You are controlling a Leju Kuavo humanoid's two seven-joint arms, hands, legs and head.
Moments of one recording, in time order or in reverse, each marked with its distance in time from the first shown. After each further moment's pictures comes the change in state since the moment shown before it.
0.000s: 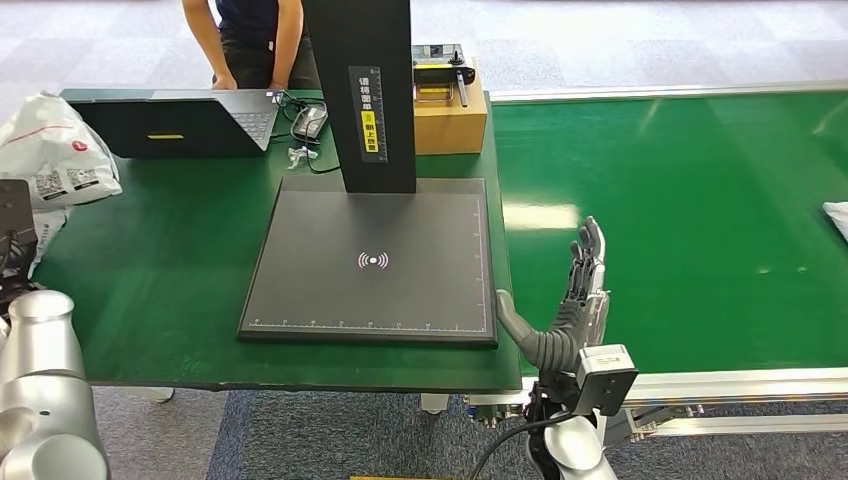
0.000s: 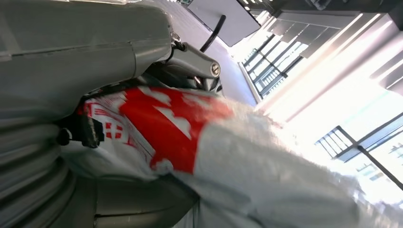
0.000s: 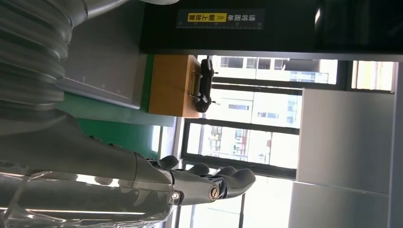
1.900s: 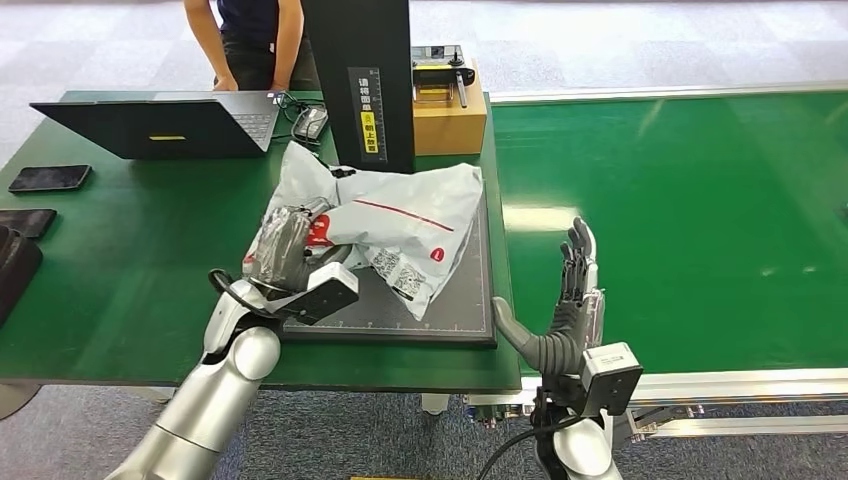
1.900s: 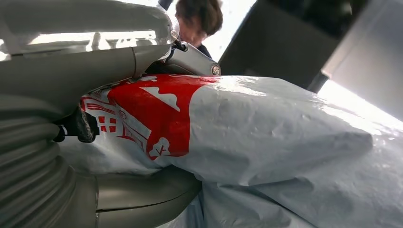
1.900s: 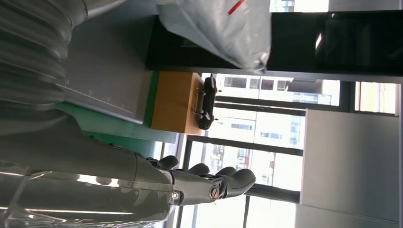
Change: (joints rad) left arm 0.252 -0.177 -1.032 -0.389 0.195 -0.273 -0.117; right arm 0.032 0.007 -0.045 -0.039 0.032 0.133 0.046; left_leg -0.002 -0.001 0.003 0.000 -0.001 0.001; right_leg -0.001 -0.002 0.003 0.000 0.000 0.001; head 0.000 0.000
